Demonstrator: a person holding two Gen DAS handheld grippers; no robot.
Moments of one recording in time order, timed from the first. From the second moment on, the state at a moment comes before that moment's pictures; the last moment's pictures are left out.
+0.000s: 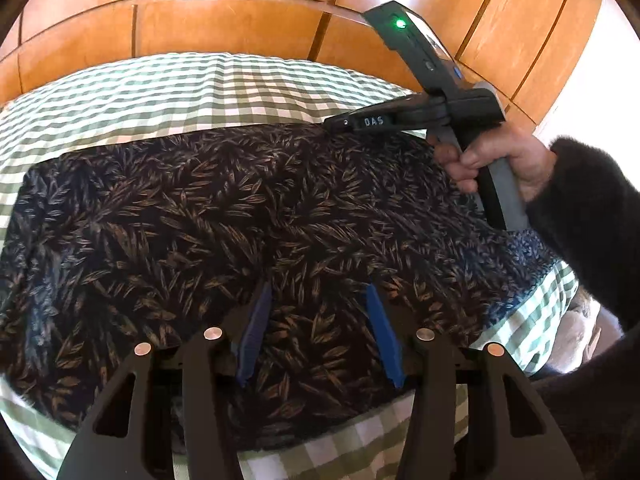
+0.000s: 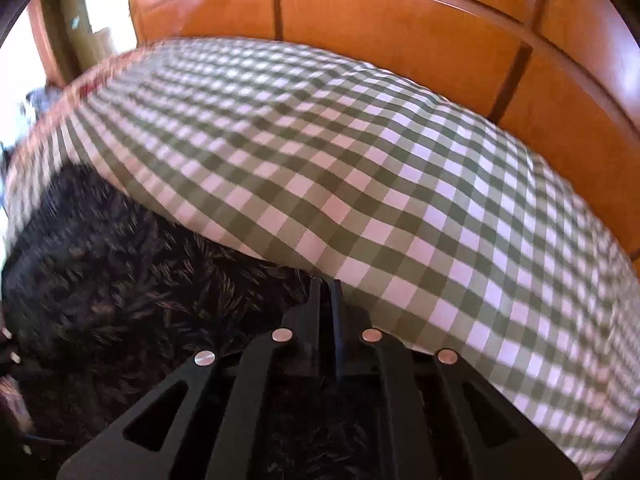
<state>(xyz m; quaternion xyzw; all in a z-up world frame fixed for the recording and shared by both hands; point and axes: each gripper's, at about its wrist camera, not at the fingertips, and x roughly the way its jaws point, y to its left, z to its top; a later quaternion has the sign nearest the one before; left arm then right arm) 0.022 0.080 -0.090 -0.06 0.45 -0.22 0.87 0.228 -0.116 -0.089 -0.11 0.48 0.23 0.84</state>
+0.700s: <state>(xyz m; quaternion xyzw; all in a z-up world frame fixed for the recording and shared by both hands) -0.061 0.304 -0.099 -0.46 0.38 0.03 0.80 0.149 -0.104 -0.097 -0.02 0.46 0.26 0.85</state>
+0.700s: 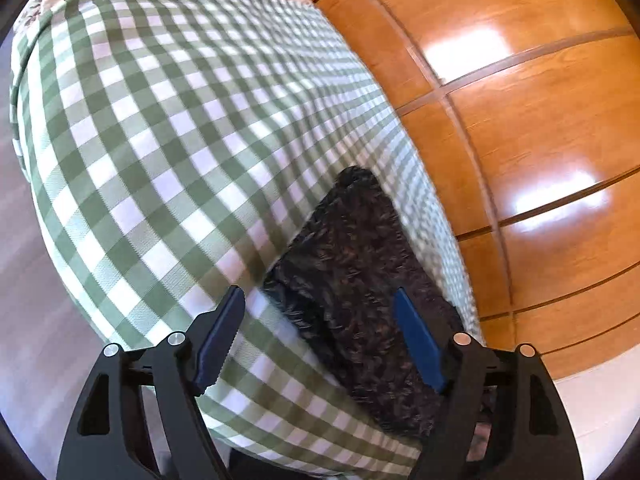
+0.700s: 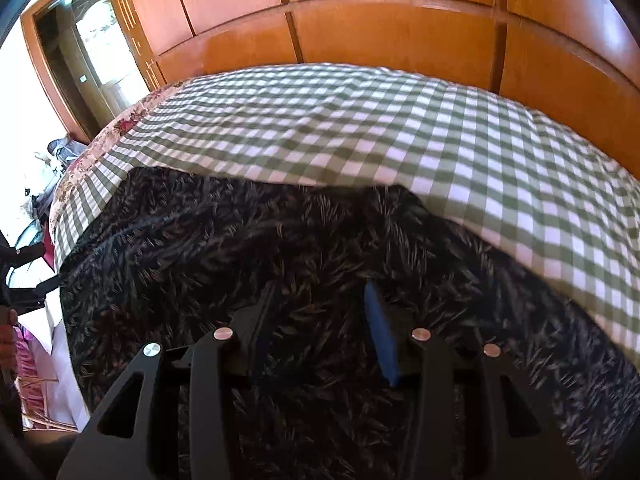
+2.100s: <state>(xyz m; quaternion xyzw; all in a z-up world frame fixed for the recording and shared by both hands) 0.116 0.145 -0.098 -0.11 0.49 -0.05 0.86 0.189 -0.079 -0.107 -0.04 0.48 0.25 0.84</state>
